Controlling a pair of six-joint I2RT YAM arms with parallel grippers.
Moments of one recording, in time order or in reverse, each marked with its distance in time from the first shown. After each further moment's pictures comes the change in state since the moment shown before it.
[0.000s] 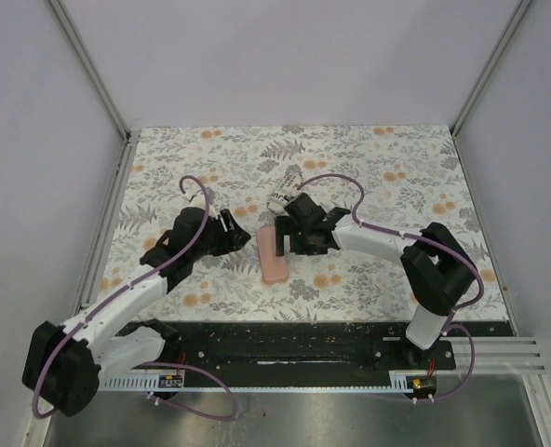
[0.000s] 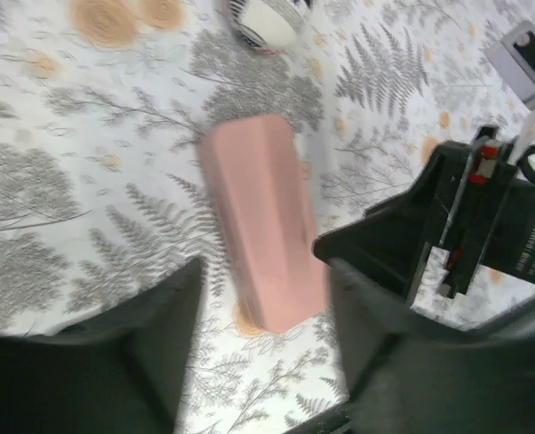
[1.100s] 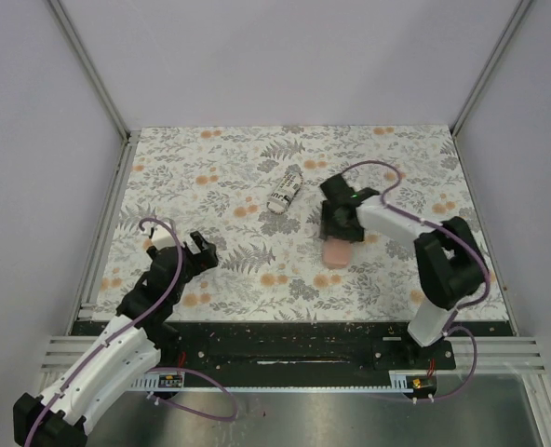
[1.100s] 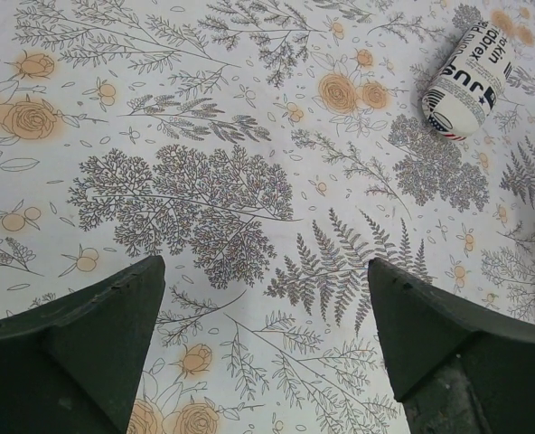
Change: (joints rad) left arm 0.000 -0.529 -0.272 -0.155 -0.520 0.064; right arm -0.151 0.033 0.085 -0.229 0.183 -0.078
